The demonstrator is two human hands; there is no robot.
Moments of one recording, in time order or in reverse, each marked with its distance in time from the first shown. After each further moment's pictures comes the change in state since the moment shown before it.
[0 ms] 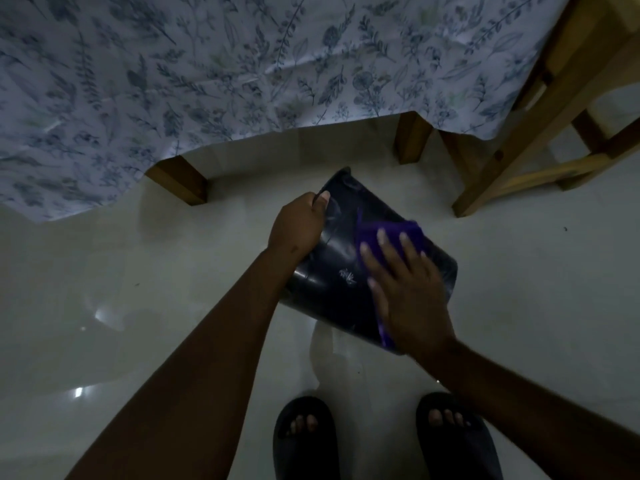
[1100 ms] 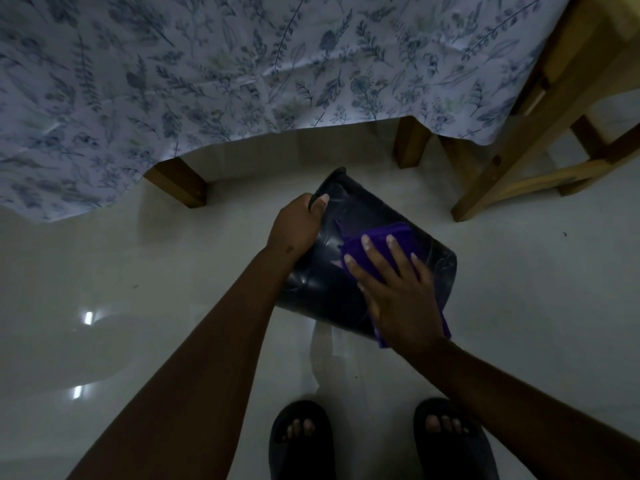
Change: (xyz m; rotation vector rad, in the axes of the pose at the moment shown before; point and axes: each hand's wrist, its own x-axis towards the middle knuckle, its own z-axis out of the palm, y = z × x) left_hand 0.009 -0.004 0.005 -0.042 -0.005 0.005; right_hand 0.005 0.001 0.002 -0.045 -0.003 -0.109
